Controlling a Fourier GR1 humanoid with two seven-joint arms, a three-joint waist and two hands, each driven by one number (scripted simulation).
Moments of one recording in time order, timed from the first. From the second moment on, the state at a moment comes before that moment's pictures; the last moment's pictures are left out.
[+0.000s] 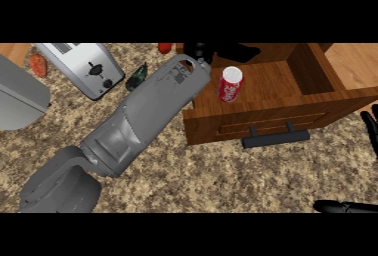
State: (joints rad) left arm -1.43 0.00 -0.62 -0.36 0.53 0.74 -0.05; right arm 0.09 -0.06 -0.24 -2.13 -0.07 0.19 0.16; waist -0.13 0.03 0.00
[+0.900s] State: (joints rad) left arm -1.42 0.00 -0.60 -0.41 0.67 0.79 -0.11; right arm 0.07 -0.16 -0.16 -2.21 0.25 0.19 0.03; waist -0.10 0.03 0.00
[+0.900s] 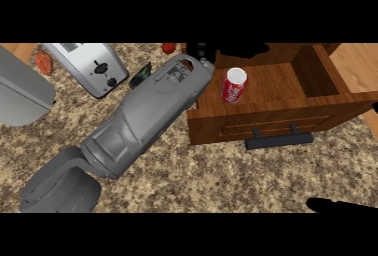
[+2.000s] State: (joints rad) left arm -1.44 0.04 -0.60 -0.51 0.66 0.84 -0.04; right arm -0.12 -0.22 0.10 -1.76 0.99 -0.03 -0.02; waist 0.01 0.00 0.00
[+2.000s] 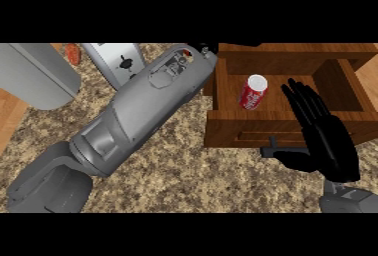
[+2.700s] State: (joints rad) left arm -1.30 0.27 -0.63 -0.82 0.58 0.81 0.16; right arm -0.34 -0.17 0.02 -1.29 1.13 -0.34 -0.10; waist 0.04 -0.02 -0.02
